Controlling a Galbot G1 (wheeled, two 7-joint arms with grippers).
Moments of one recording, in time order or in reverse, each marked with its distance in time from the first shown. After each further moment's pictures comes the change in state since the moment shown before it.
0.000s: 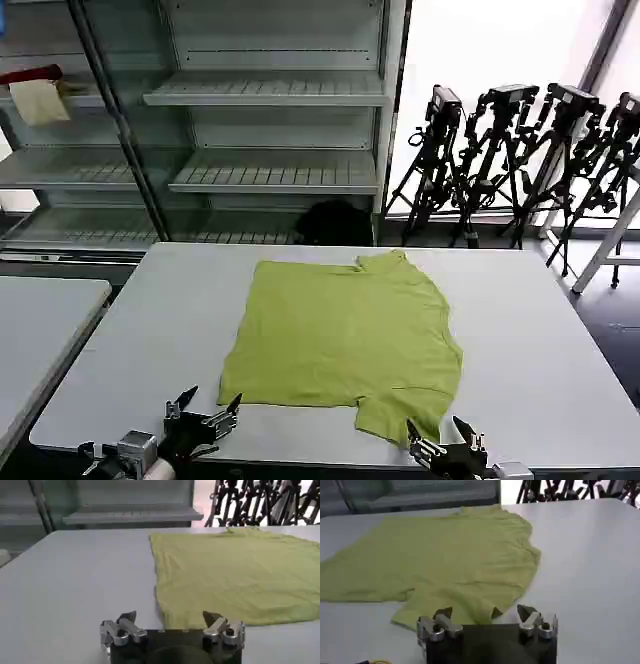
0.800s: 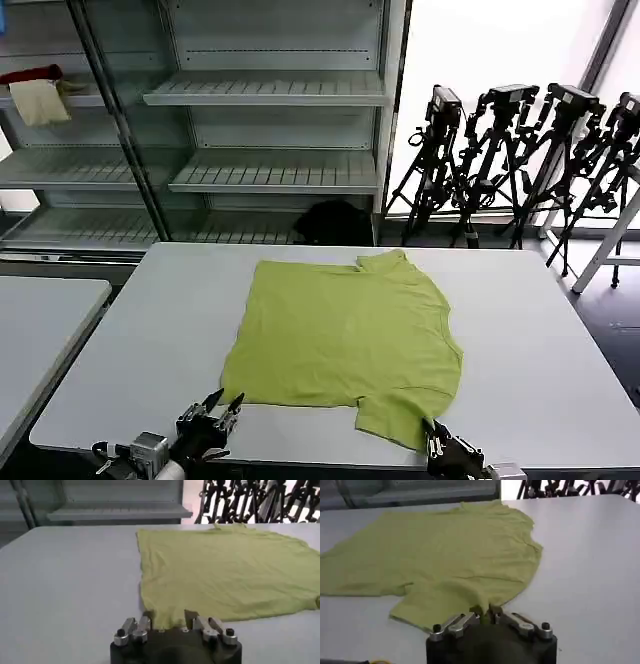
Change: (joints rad) left arm -0.014 -0.008 0.027 0.019 0.026 0.001 0.042; right arm 0.013 0.007 0.003 -0.008 -0.021 0.000 -0.011
